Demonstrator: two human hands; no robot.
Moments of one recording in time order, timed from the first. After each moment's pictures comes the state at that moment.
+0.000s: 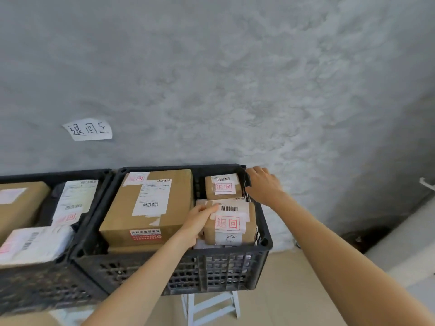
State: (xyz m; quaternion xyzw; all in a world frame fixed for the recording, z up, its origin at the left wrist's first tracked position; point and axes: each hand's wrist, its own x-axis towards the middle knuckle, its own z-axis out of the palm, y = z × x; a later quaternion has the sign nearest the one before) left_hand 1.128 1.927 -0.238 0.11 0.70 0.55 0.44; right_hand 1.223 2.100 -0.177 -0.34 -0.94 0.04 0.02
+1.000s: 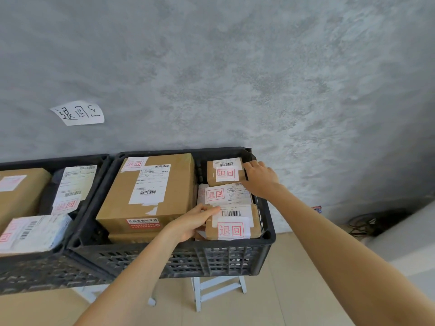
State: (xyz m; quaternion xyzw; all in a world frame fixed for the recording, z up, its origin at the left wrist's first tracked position) left_hand 1.112 1.930 -0.268 0.13 0.72 0.42 0.54; right_hand 1.200 2.127 -0.232 -0.30 -0.95 0.05 -0.03
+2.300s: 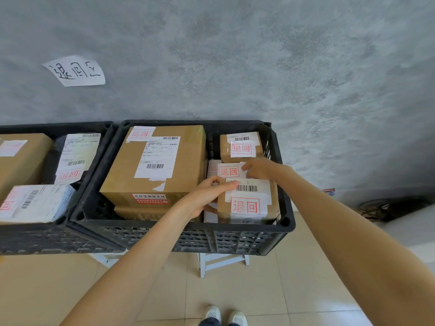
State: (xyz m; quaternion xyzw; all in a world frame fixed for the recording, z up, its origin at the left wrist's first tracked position) left_hand 1.103 1.939 -0.272 0.15 0.71 0.46 0.51; right_hand 1.165 2.126 -0.270 -0.27 -0.91 0.25 -0.21
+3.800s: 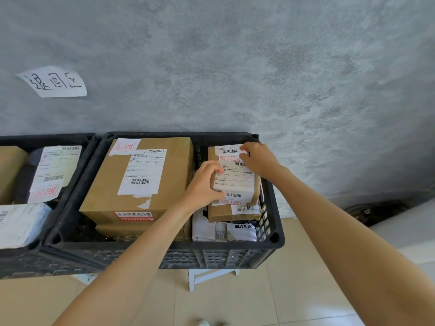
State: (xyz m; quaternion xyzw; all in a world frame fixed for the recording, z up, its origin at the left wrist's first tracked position) left_hand 1.068 1.982 -0.296 0.45 0.76 0.40 0.22; right_hand 1.153 2.160 -0.248 -0.31 -0.92 0.22 0.04
